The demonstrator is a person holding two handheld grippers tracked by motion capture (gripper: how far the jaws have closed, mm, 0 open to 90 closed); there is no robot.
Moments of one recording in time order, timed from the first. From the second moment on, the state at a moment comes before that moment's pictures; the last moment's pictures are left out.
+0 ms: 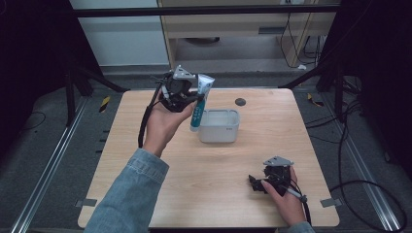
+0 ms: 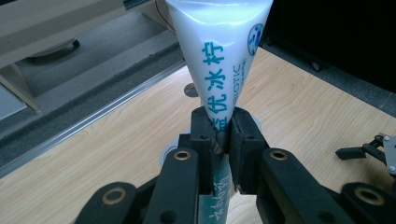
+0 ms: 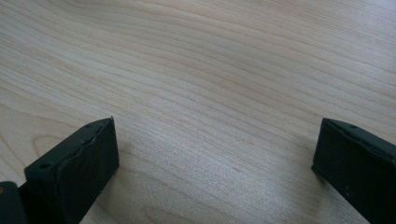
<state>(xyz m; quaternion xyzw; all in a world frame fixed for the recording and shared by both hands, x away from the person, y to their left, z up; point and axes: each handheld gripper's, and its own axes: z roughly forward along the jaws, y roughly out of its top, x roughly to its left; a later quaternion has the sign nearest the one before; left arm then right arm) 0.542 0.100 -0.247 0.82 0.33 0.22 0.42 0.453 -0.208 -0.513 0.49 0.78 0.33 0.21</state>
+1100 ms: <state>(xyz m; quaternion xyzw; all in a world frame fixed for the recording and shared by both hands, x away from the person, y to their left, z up) 0.577 0.056 -0.252 0.81 0.33 0.21 0.43 0.456 -0.208 -0.513 0.49 0.78 0.33 0.21</state>
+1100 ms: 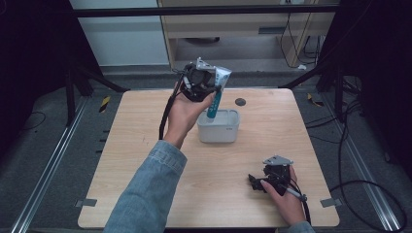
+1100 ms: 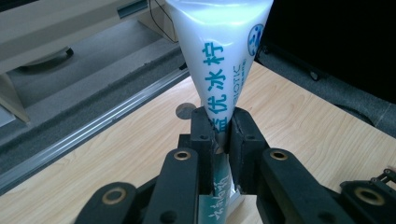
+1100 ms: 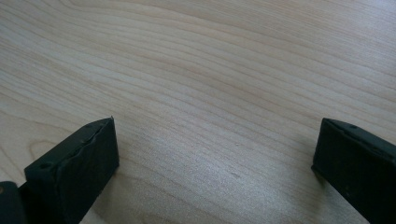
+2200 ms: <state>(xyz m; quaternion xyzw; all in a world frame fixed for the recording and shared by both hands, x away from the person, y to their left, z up) 0.602 0.029 -0.292 0.80 0.33 0.23 0.44 0.456 -0.207 -0.513 0.49 0.78 0.33 0.21</state>
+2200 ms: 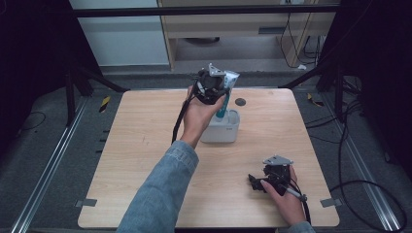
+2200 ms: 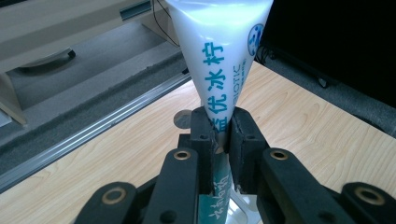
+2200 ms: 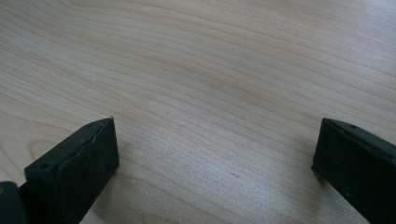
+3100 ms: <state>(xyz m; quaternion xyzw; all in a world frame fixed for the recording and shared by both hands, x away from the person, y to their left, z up) 0.613 0.037 -0.335 0.80 0.36 0.21 0.43 0.456 -0.207 -0.513 0.49 0.78 0.33 0.21</state>
